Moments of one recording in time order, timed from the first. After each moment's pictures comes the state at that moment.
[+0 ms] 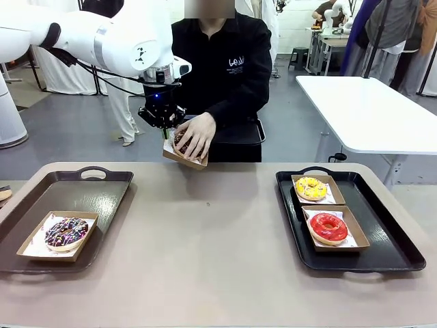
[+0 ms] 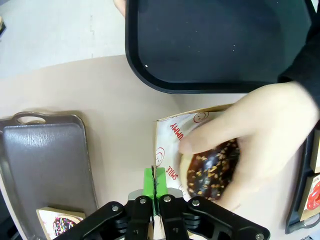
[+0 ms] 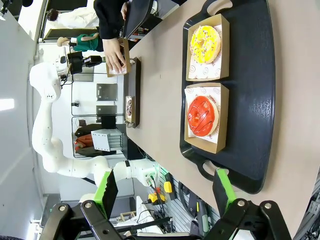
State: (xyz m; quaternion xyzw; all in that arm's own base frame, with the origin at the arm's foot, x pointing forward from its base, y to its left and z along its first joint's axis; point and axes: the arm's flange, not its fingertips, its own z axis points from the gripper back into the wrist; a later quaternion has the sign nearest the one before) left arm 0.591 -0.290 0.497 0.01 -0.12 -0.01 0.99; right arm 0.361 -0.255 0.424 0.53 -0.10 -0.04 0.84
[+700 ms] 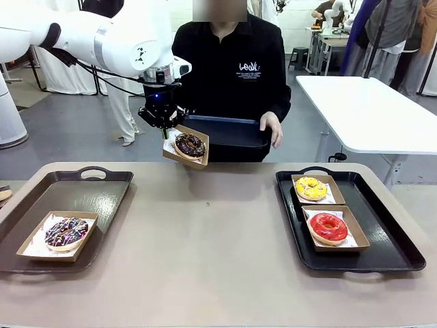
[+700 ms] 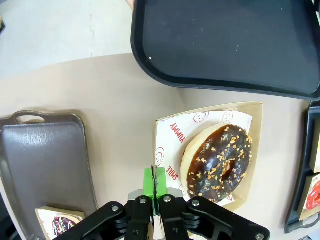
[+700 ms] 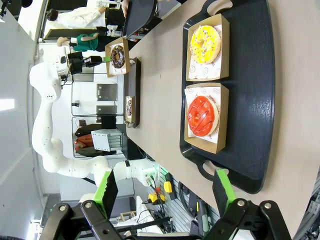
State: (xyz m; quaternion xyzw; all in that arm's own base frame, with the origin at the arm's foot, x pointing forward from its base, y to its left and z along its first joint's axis) left arm 0.590 -0.285 0.498 0.01 -0.12 0.00 0.99; right arm 0.361 -0.255 0.423 0.53 -0.10 -0.04 0.84
